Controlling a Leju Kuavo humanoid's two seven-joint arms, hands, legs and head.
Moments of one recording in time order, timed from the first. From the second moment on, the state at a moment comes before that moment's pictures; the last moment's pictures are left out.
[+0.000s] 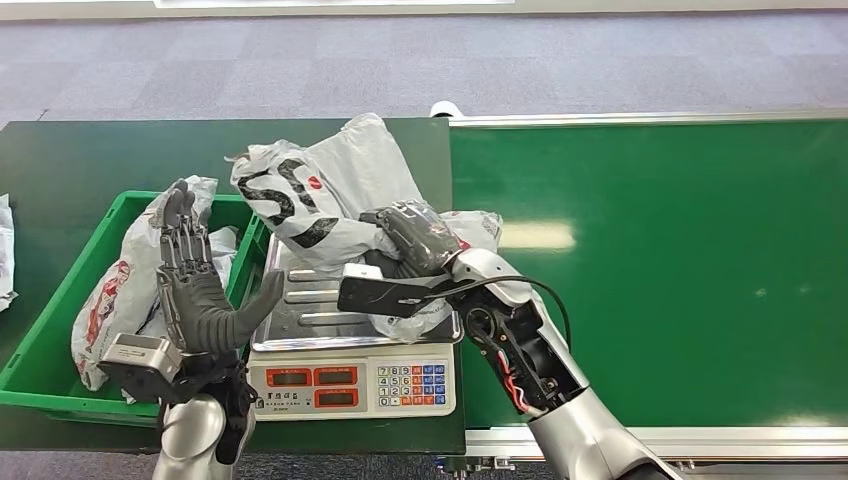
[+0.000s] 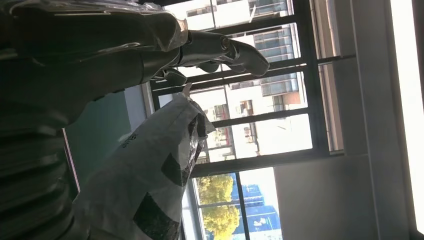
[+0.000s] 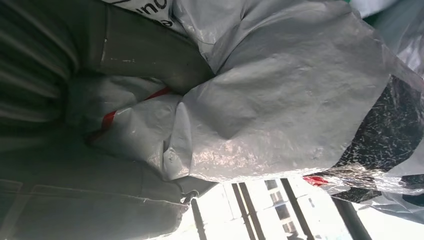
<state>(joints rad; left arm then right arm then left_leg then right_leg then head) -0.10 -0.20 -0.11 -1.65 -0.14 0.28 -0.63 -0.67 0.24 0.57 -0.99 0.94 -0.01 -0.25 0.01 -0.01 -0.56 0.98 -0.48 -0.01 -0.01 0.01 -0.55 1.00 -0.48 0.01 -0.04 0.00</state>
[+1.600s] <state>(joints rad) -0.05 -0.17 -0.01 -1.75 -0.46 0.27 -0.44 -0.40 0.11 0.40 -1.42 0.43 -0.02 -0.44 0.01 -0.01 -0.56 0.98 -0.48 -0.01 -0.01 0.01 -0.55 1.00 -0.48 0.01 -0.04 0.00</state>
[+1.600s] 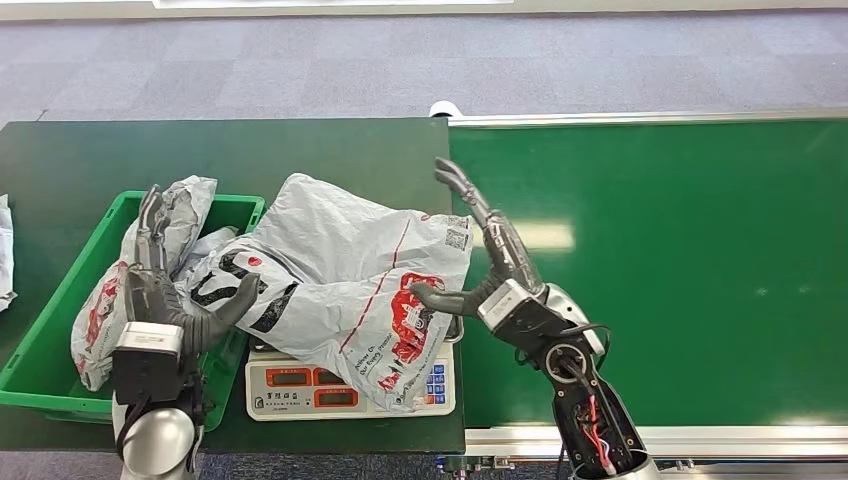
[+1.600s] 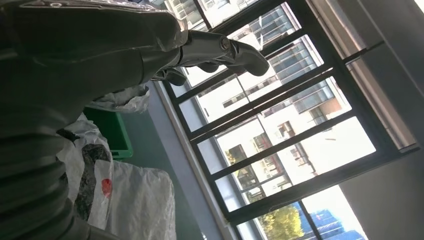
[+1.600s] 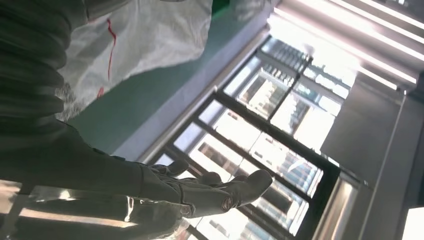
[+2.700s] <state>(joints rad) -0.28 -0.15 -0.22 -1.21 -1.04 0.19 -0.02 -0.31 0.11 0.33 -1.58 0.51 -0.08 -0.41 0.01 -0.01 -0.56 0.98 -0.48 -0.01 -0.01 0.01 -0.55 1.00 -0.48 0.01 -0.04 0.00</state>
